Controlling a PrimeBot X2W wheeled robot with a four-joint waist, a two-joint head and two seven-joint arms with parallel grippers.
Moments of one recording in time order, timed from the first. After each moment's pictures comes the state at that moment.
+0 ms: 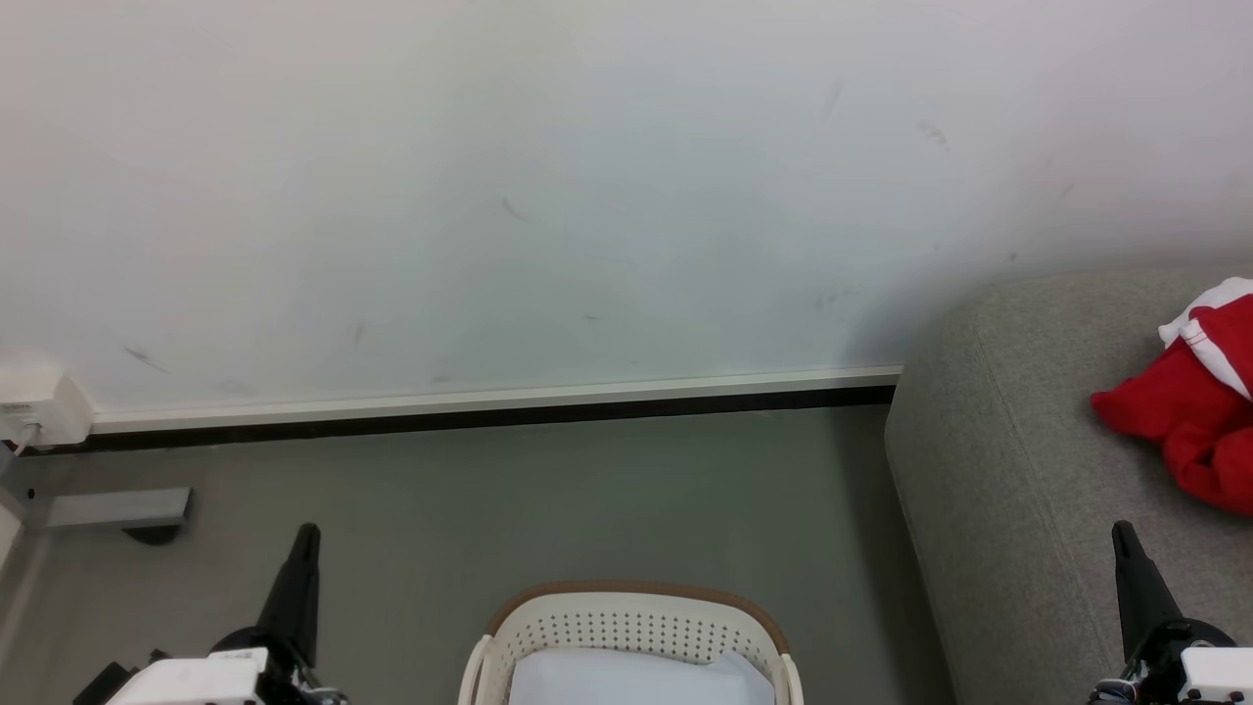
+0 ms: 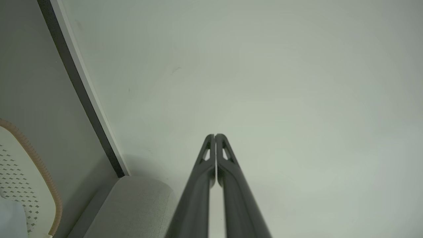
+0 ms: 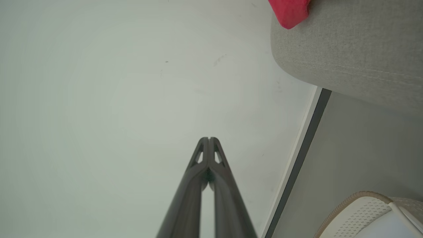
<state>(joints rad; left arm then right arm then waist) -0.11 0.05 0.11 0.25 -1.61 -0.13 0.11 -0.10 -0.05 -0.11 0.25 1.62 0.13 0.11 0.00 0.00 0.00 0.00</state>
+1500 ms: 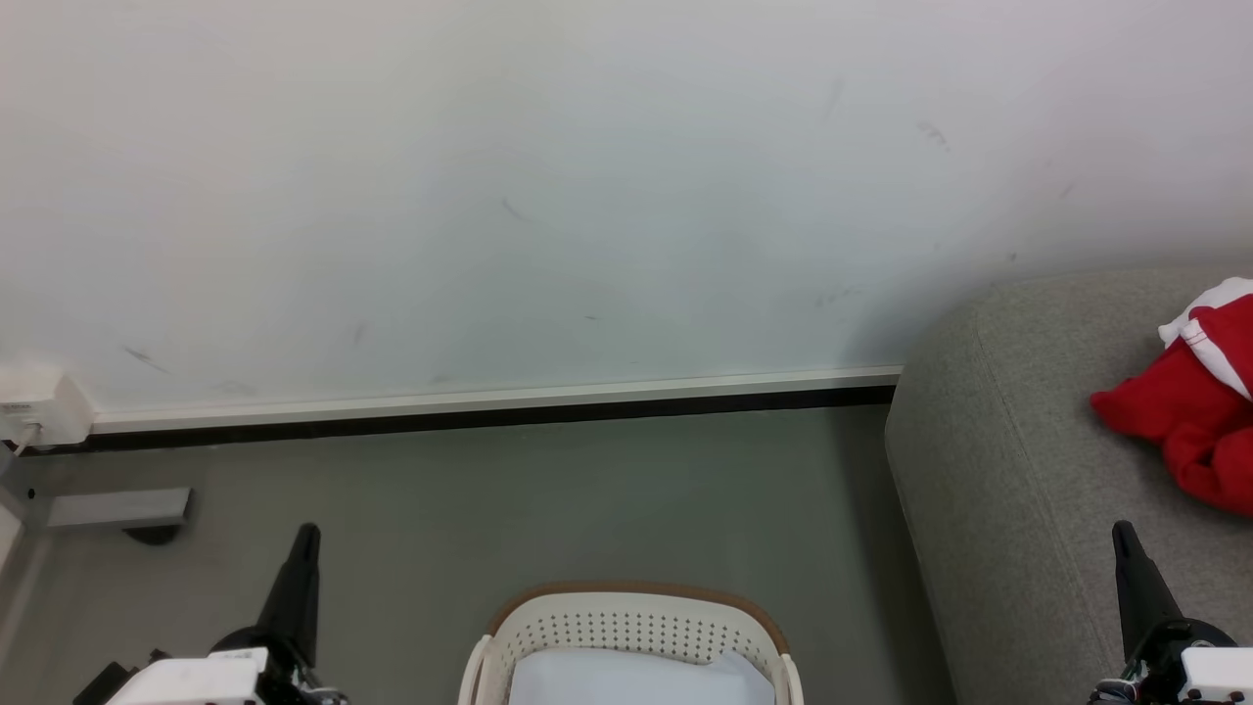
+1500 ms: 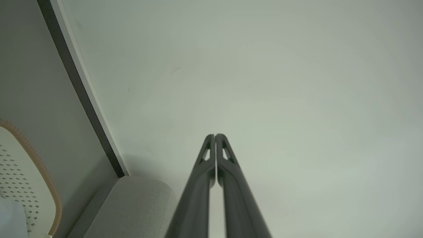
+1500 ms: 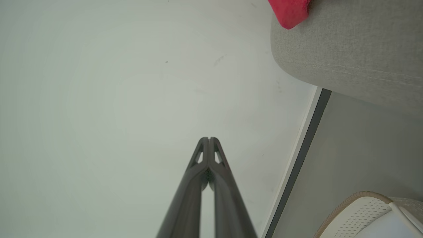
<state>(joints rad) -0.11 0.05 0.11 0.25 -1.61 -0.13 0.11 -0.10 -0.05 -0.11 0.25 1.62 0.13 0.11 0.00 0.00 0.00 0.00</state>
